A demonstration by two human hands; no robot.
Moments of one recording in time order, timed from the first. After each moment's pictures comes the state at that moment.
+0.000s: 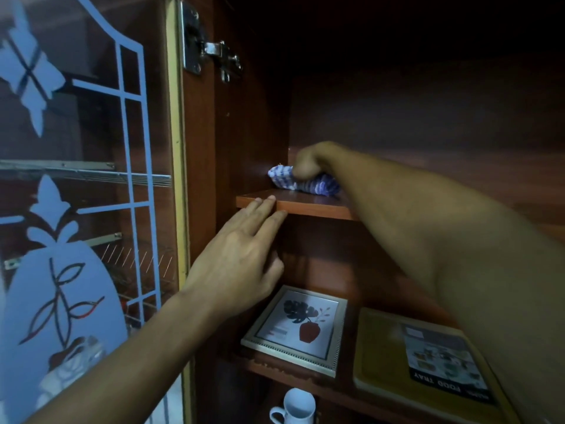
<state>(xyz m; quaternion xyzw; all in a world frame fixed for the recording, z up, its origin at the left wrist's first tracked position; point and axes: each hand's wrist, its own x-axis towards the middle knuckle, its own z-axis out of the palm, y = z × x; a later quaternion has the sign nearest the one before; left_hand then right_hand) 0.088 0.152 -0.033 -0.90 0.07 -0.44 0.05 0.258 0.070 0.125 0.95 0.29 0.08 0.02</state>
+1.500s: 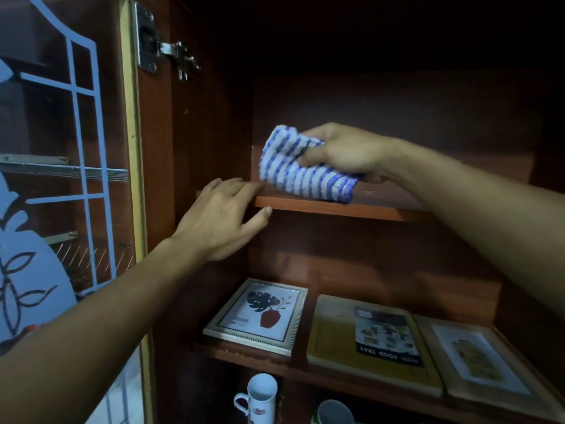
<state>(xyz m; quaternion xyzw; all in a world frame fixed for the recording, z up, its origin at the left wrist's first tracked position) 0.123 0.138 0.005 -0.91 0.08 -0.41 0.02 0.181 -0.066 0.114 0.82 0.44 0.04 -0.37</state>
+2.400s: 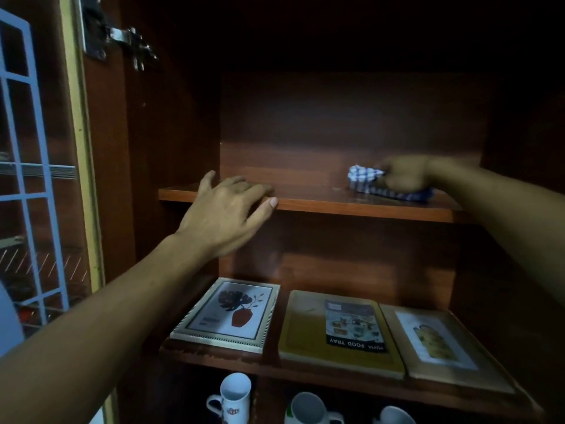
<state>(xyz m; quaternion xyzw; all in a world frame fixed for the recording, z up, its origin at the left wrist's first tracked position) 0.140 0.096 0.009 -0.90 0.12 -0.41 0.01 0.256 -0.198 0.111 0.97 0.17 0.16 0.02</state>
